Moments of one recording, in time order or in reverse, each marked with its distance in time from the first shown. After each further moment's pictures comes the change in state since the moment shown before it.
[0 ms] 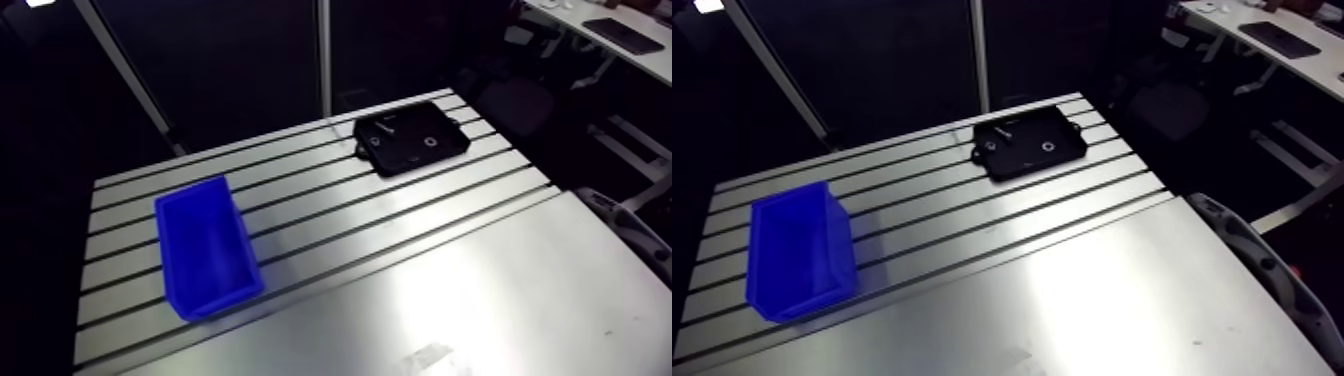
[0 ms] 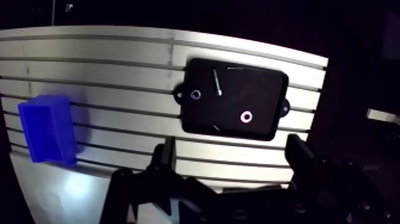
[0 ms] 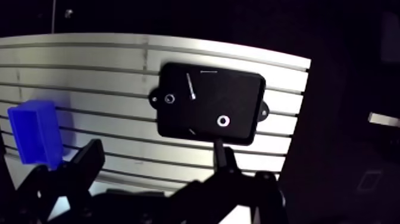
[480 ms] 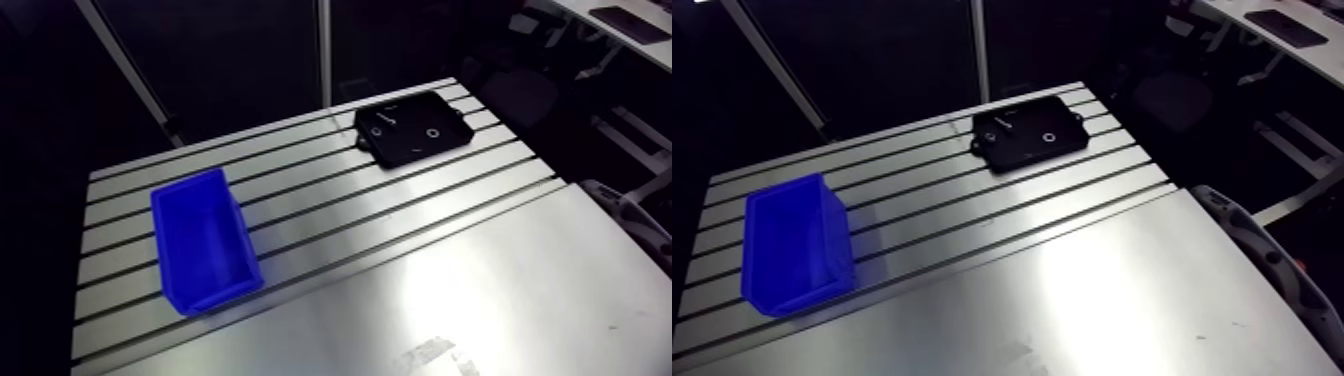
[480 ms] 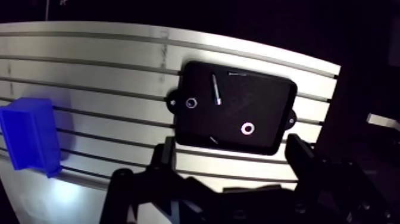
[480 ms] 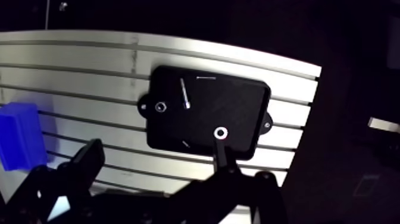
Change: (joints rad) arm 0.000 0.030 0.102 -0.120 -0.017 -0.030
